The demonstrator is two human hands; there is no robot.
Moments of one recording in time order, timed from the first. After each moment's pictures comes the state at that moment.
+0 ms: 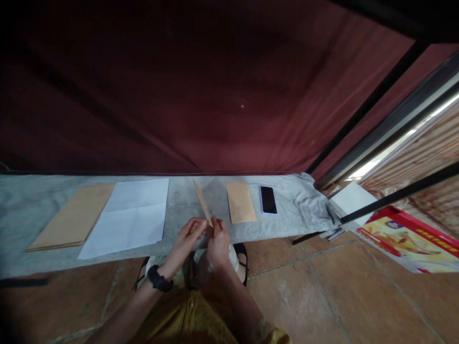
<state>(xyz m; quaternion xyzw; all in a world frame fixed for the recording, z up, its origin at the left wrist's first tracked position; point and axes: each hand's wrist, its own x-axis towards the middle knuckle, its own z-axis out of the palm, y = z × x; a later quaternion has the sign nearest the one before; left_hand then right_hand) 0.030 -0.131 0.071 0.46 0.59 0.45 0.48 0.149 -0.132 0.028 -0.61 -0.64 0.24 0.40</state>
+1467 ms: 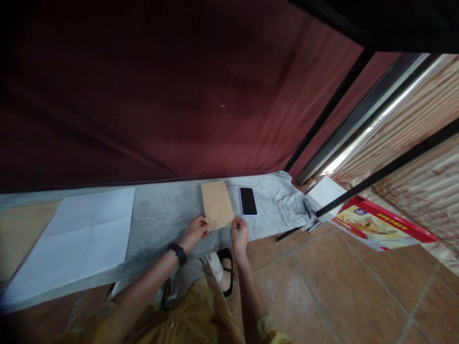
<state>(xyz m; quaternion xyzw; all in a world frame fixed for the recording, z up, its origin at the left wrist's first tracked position) 0.123 -0.048 0.015 0.45 0.62 0.32 0.56 0.297 -0.081 -0.007 -0.71 -0.45 0.21 0.50</state>
